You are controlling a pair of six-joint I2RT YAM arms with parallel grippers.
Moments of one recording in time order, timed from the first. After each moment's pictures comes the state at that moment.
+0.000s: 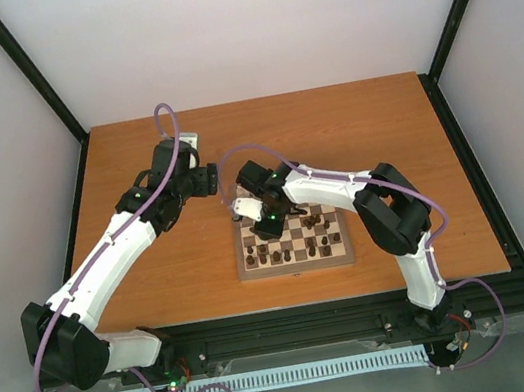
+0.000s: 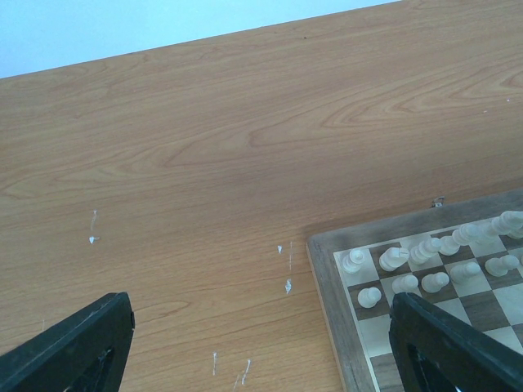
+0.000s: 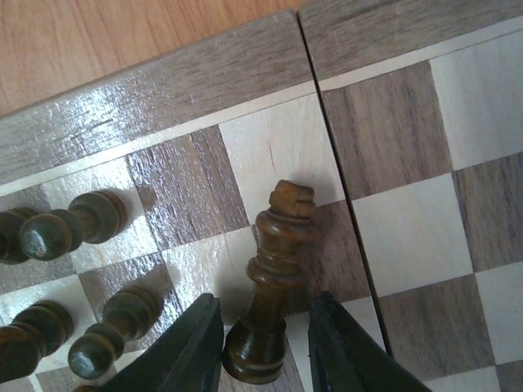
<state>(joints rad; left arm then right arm) -0.50 1.32 1.17 -0.55 -0.28 -0.17 0.81 2.02 1.49 -0.81 -0.20 -0.43</state>
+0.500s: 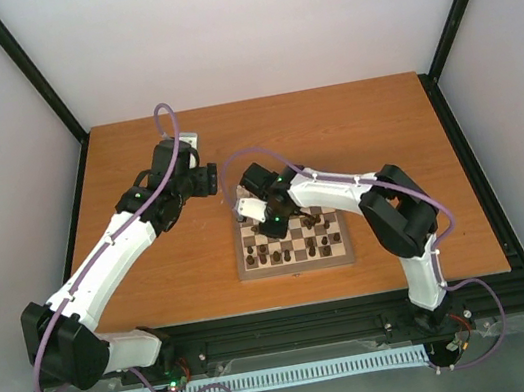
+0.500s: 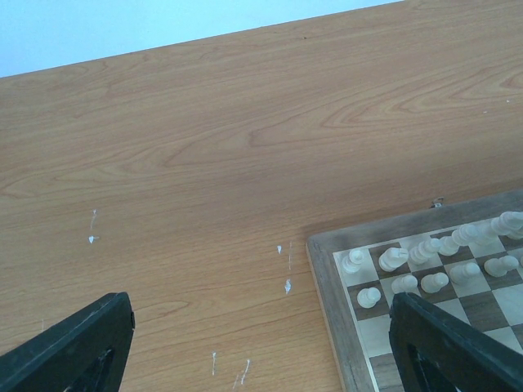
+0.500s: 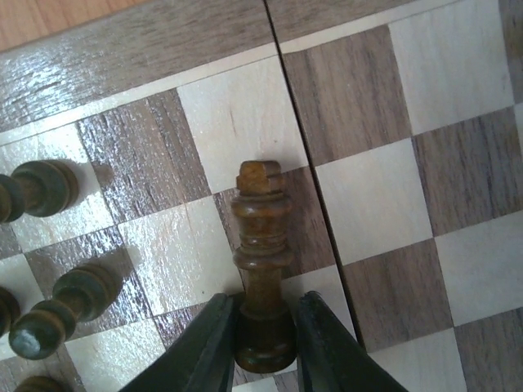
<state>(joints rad) -0.50 1.32 1.17 -0.55 -0.28 -0.18 0.81 1.97 1.42 -0.75 -0.11 -0.46</state>
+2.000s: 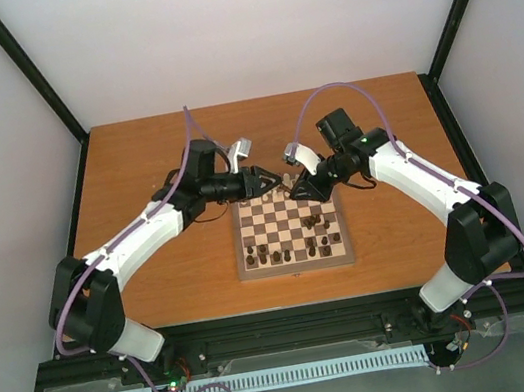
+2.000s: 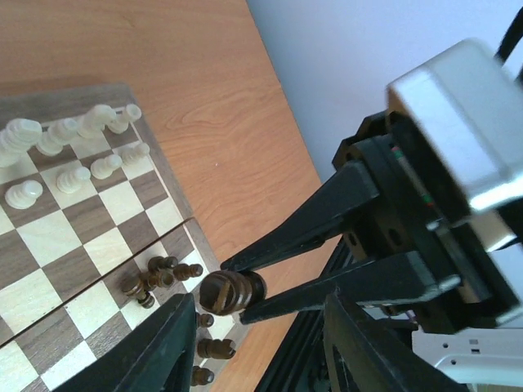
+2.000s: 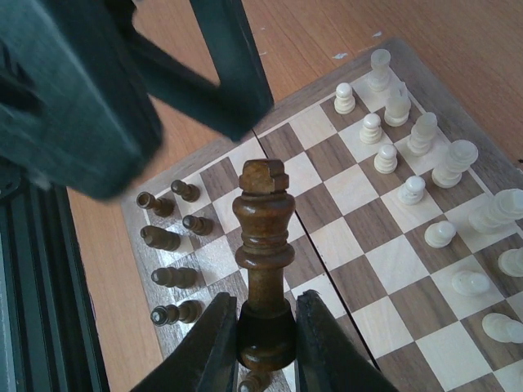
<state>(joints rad) -0.55 1.50 1.09 -0.13 0.70 -0.67 0.43 1.55 1.25 -0.76 -0.64 -0.42</state>
